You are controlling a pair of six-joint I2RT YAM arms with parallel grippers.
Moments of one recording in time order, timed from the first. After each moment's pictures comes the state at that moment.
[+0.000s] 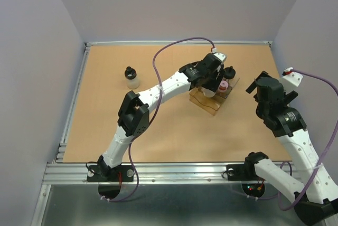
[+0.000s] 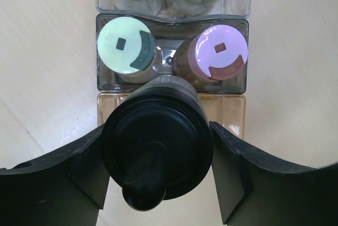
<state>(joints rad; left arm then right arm) -0.92 2.19 2.10 -0.66 -0.15 -0.26 0.33 0.81 1.03 -0.76 0.83 0.64</state>
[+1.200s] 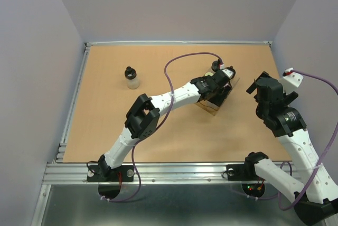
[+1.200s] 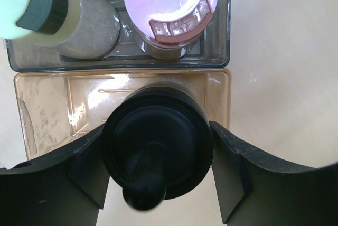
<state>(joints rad) -1.02 2.26 2.03 -0.63 -0.20 -0.30 0.33 0.81 1.03 -0.78 0.85 0.65</state>
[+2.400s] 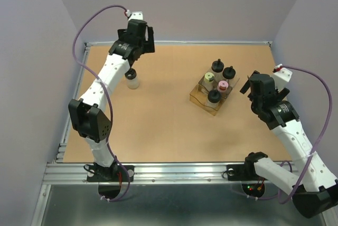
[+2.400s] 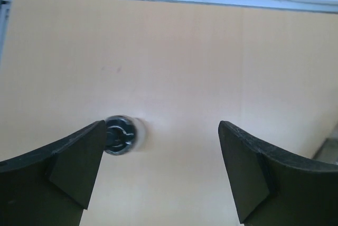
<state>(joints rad) -0.44 1.77 1.84 -0.64 -0.40 -0.27 0.33 0.89 1.03 -0.78 0.77 0.65</state>
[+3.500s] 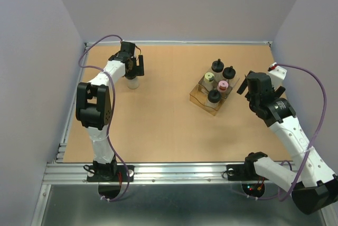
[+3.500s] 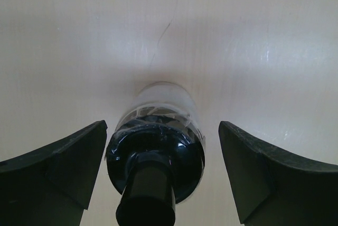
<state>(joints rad) -0.20 1.93 1.53 -0.51 -0.17 -0.20 0.33 0.94 1.03 -0.78 0.72 0.62</state>
